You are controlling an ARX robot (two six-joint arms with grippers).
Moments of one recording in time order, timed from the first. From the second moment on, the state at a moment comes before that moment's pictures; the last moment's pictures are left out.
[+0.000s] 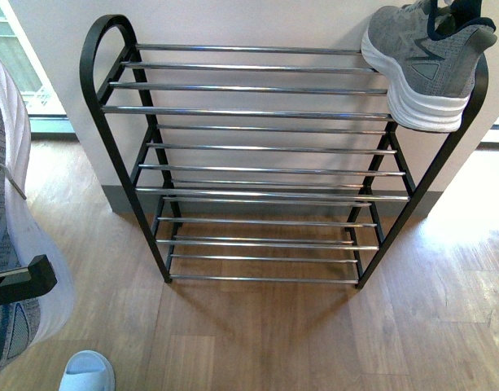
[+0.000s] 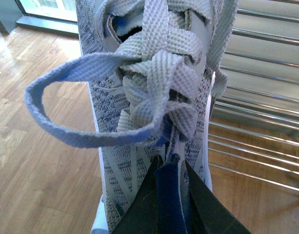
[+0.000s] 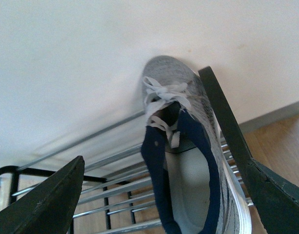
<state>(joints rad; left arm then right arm) -0.59 1.43 0.14 0.72 -0.70 -0.45 -0.08 1.75 1.26 0.06 -0.01 0.54</state>
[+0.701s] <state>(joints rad) -0.59 1.43 0.14 0.72 -0.70 -0.45 -0.42 1.13 0.45 0.66 -0.43 0.21</state>
